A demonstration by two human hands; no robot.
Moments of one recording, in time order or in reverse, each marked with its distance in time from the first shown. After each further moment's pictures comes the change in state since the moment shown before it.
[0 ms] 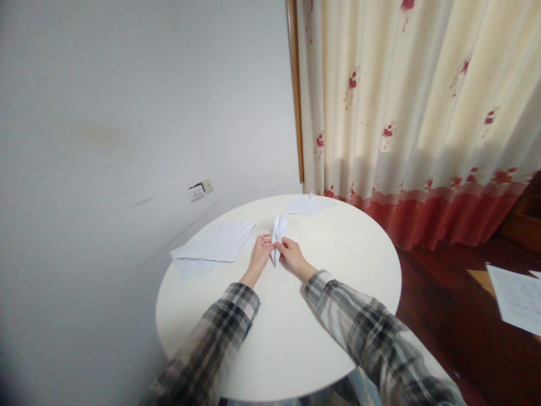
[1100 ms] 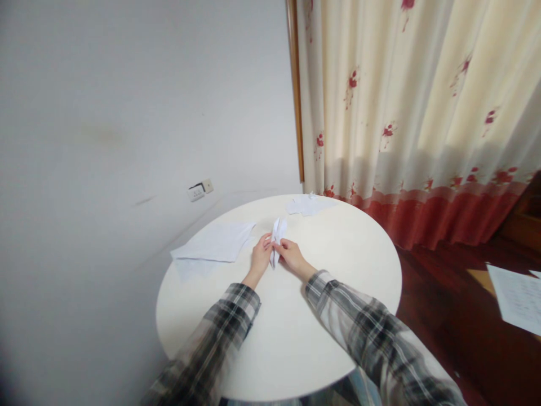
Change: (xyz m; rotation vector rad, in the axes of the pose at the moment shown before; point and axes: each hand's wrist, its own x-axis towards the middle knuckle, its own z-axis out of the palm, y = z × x) left_hand -0.002 -0.004 -0.002 0.090 -0.020 0.121; right_hand -0.005 -0.012 0.002 -0.007 -0.046 0.033
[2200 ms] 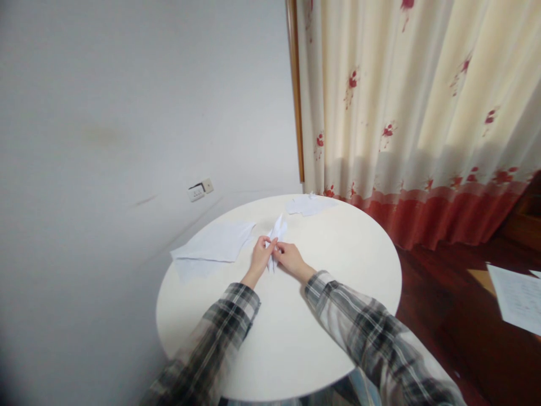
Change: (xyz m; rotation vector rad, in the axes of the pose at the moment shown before) left_hand -0.003 0.012 0.001 0.103 0.092 0.019; right_hand 0.000 0.004 -0.003 -0.373 -0.067 -0.183
